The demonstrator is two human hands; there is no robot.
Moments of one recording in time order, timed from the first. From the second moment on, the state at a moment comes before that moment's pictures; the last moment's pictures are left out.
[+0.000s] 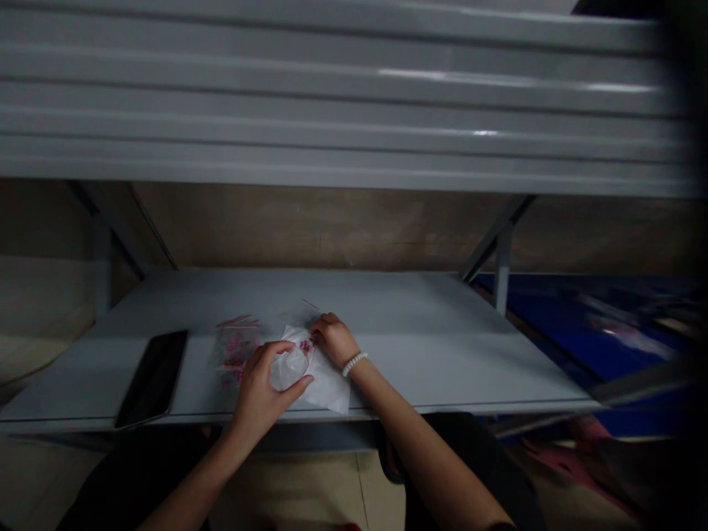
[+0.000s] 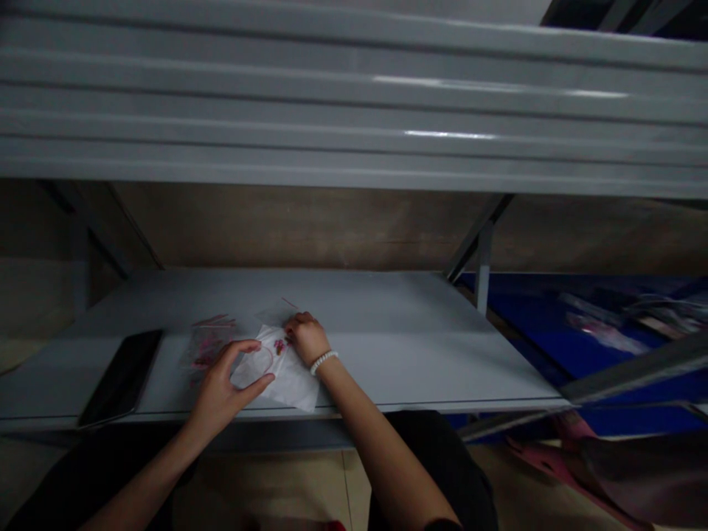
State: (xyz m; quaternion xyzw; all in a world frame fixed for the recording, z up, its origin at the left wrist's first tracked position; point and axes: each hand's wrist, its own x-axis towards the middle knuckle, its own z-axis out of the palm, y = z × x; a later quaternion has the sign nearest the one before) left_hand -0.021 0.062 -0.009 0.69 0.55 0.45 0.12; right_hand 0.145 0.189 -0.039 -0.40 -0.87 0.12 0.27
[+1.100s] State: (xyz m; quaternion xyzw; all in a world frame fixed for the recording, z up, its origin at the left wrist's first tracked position) left_hand -0.023 0.062 -0.007 0.68 0.56 0.45 0.13; right_hand 0.158 0.174 -0.027 -0.32 -0.87 0.21 0.31
